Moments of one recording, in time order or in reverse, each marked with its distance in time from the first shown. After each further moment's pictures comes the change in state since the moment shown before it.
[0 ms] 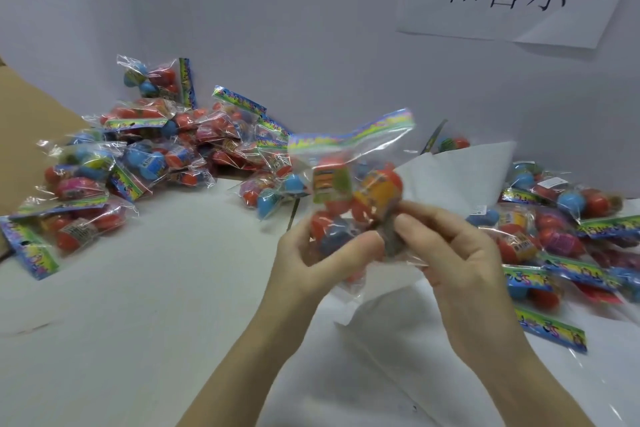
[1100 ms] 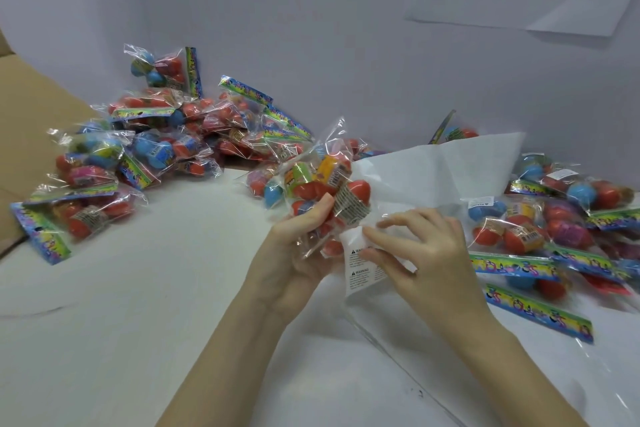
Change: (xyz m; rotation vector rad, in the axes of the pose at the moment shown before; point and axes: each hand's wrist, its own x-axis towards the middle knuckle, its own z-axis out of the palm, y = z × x) left_hand 0.013 -0.006 -0.018 -0.429 0.019 -0.363; right_hand 0.015 0.053 -0.024 -1.241 -0.038 -0.713
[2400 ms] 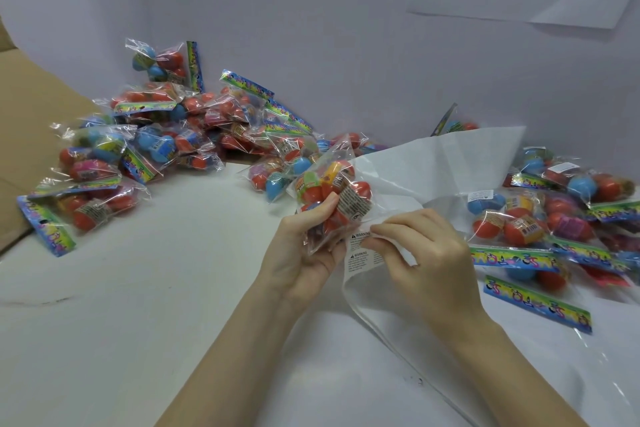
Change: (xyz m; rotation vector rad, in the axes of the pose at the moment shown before) left_hand 0.007 -0.008 0.005 -0.239 0.133 -0.067; right_hand -0.003 -0.008 0.005 0.051 0.157 0.004
